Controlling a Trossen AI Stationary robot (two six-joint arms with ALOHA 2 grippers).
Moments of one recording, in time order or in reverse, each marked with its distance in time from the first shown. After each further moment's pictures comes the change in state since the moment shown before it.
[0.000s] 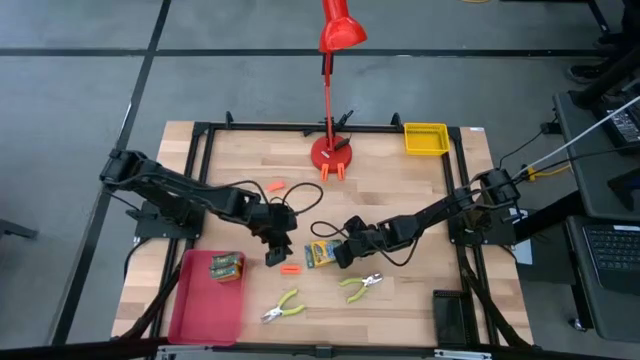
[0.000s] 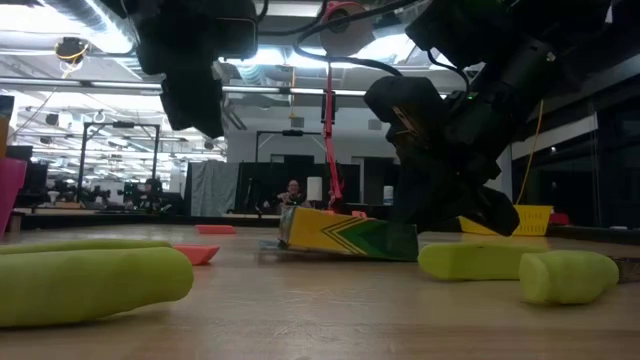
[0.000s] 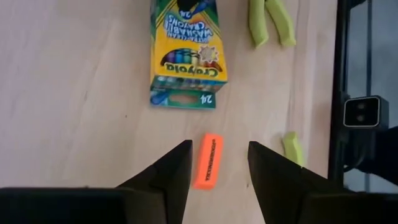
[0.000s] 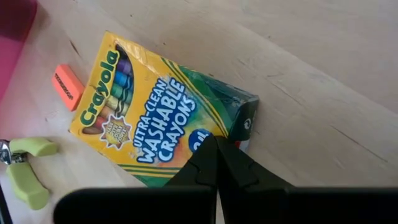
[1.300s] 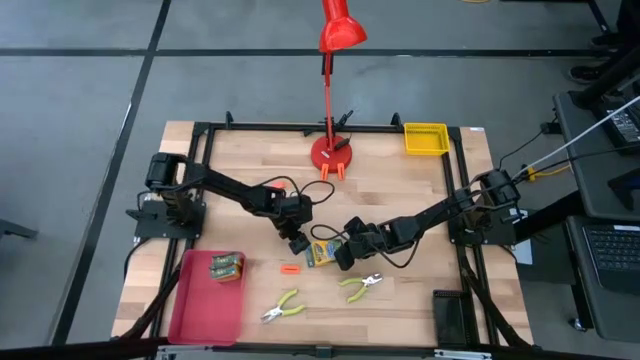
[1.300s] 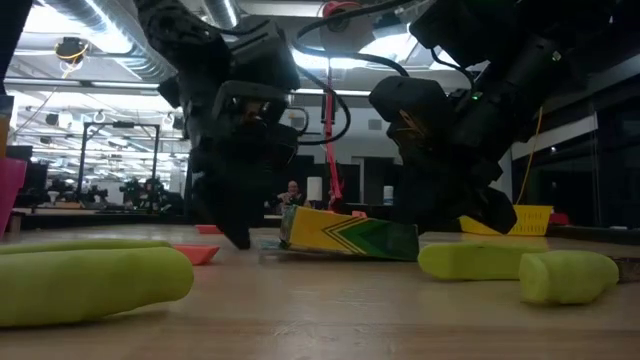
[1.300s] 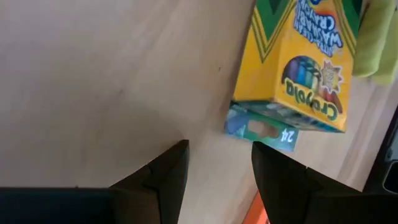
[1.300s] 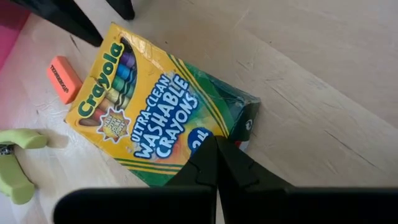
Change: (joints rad) left arm 0.176 0.357 -0.001 0.212 0.214 -0.164; right arm 0.019 0.000 0.000 -0.001 0.030 -0.057
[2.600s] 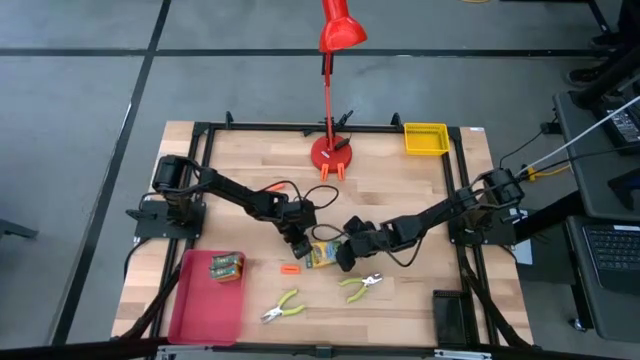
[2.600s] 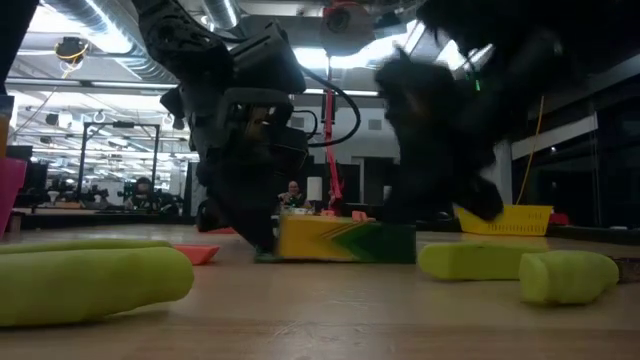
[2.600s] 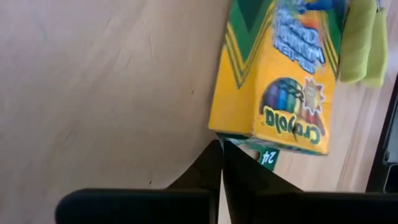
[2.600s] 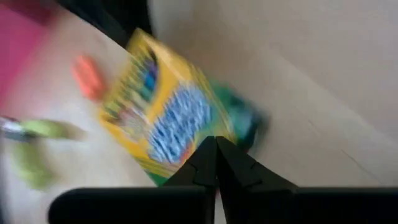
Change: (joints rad) left arm -0.031 0.059 0.000 0.107 -0.001 0.026; right arm 0.002 -0.047 -0.010 0.078 0.001 -0.092
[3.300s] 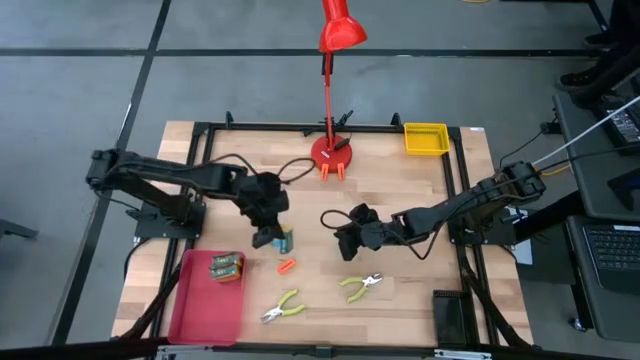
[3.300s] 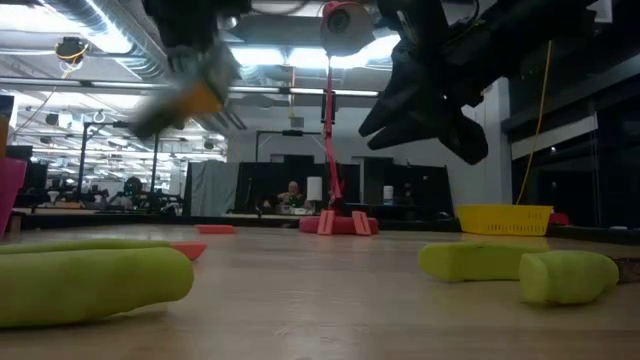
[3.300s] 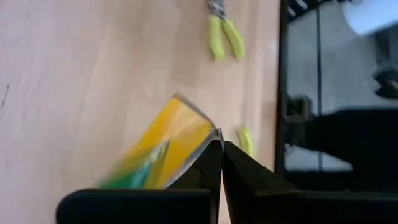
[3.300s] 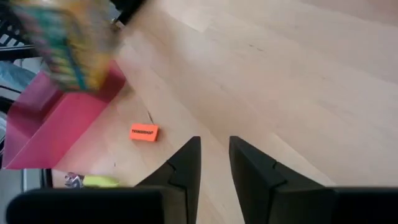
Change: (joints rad) left arm 0.000 -0.555 0.121 -0.546 0.013 0.233; right arm 0.003 -0.179 0.005 -0.025 0.173 -0.038
